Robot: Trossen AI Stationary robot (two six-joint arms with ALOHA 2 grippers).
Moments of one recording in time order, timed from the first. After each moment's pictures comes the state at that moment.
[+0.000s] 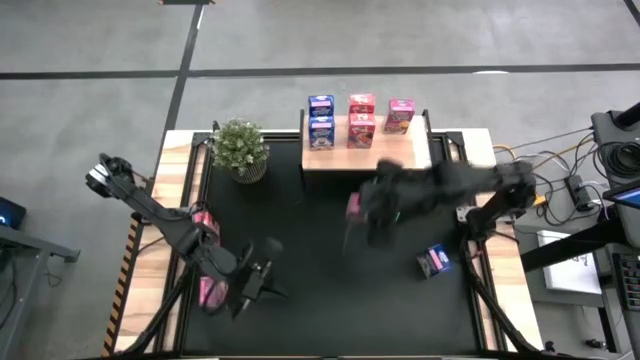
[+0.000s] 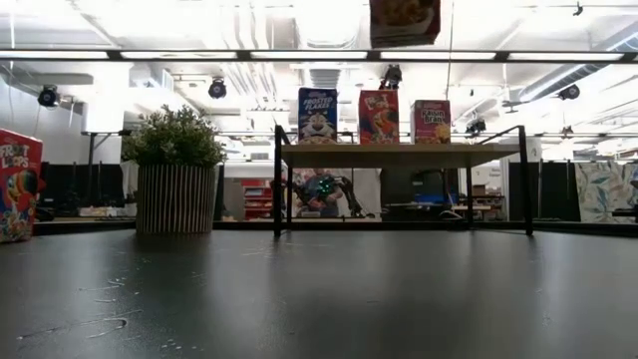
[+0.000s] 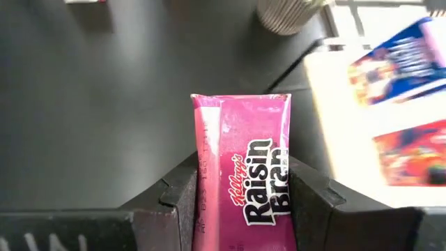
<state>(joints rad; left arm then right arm) -0.61 1.28 0.97 -0.03 -0.17 0.17 0.26 1.69 2.11 -1.41 0.35 0.25</state>
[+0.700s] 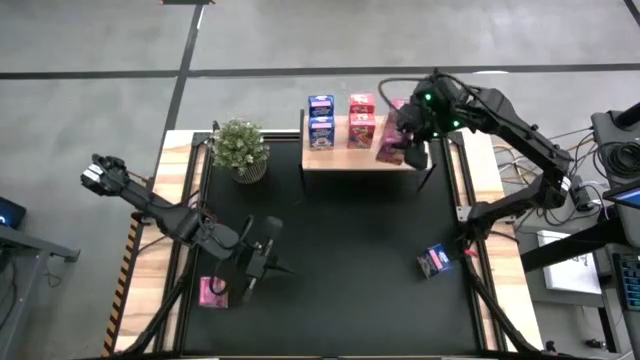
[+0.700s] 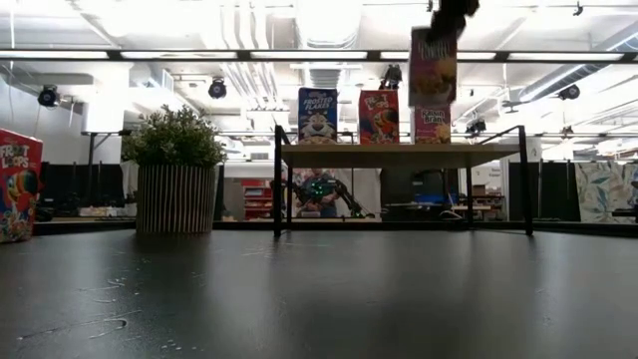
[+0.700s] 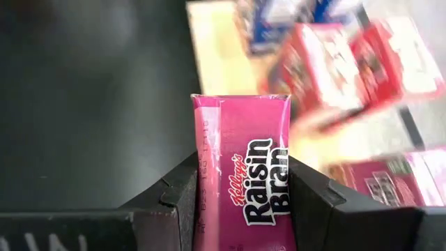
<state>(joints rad) -0.50 1.21 0.97 -0.07 -0.17 0.27 -0.55 1.35 1.70 -1.23 -0.19 -0.36</state>
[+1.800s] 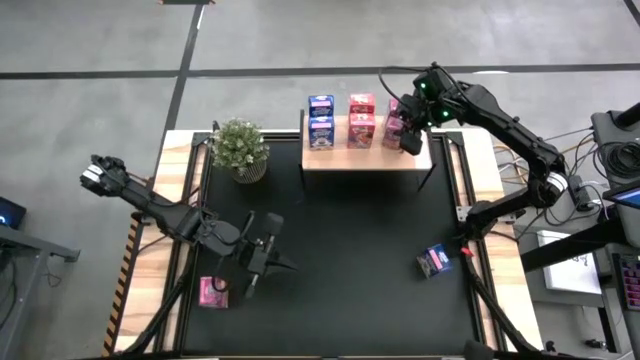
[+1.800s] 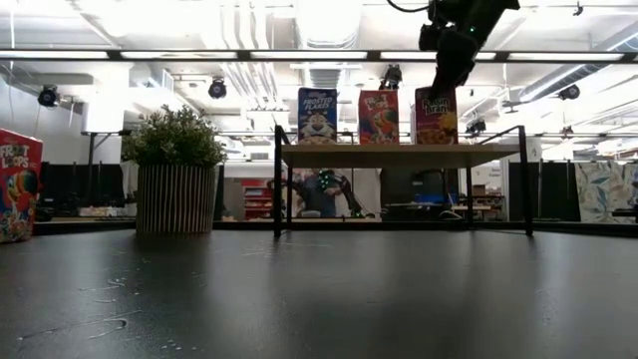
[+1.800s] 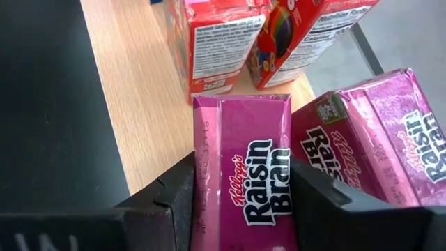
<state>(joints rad) -0.47 1.21 0.98 -0.07 -0.17 0.28 -0.81 1.38 1.48 -1.04 -0.21 -0.47</state>
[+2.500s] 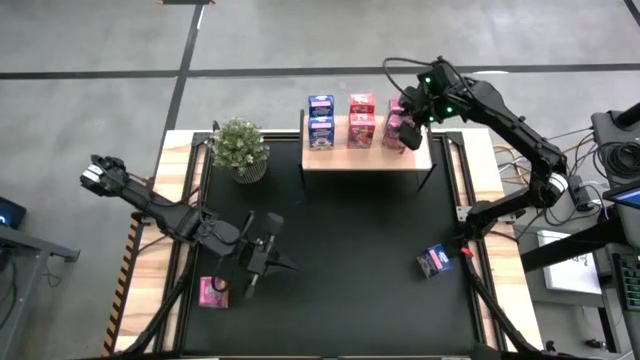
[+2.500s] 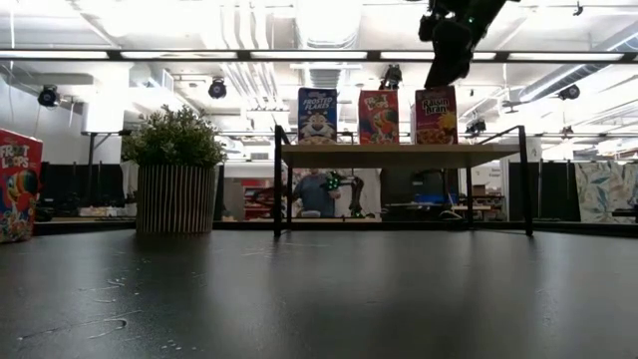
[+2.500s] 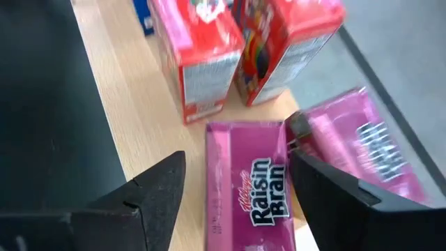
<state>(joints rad) -0.47 1.21 0.98 -0.07 -0.17 0.28 -0.81 1.38 1.54 -1.04 -0.21 -0.39</state>
